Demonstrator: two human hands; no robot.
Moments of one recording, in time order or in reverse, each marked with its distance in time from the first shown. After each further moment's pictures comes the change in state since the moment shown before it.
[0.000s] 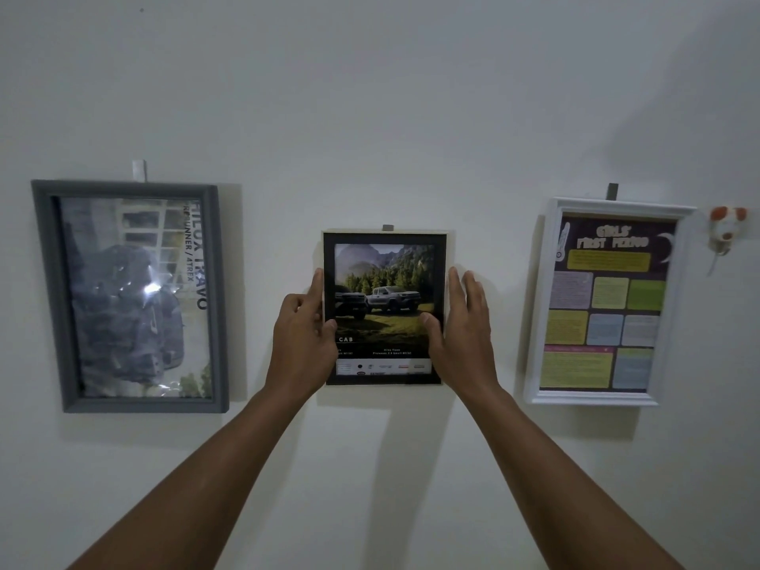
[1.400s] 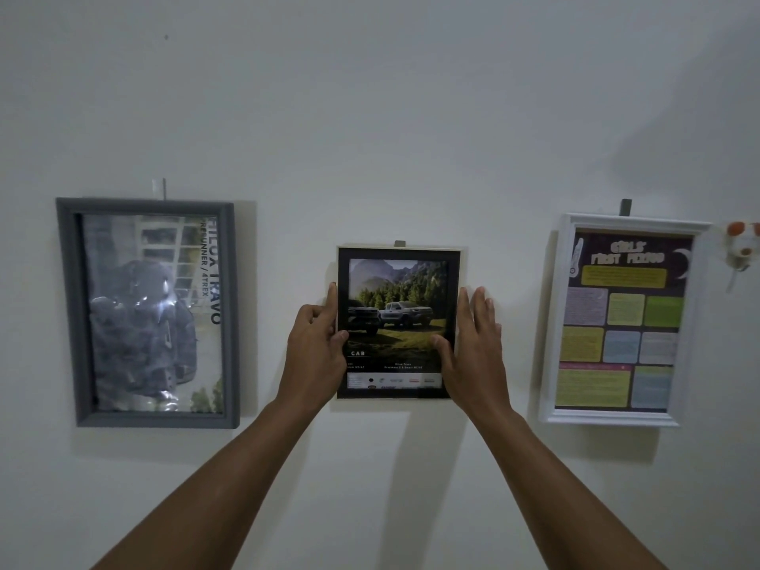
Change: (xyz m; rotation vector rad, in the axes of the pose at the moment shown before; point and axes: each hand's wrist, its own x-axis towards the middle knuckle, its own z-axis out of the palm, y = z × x) left_hand 0.007 -0.003 0.001 -0.020 -0.016 0.033; right_hand -0.002 0.004 0.006 -0.101 -0.025 -0.021
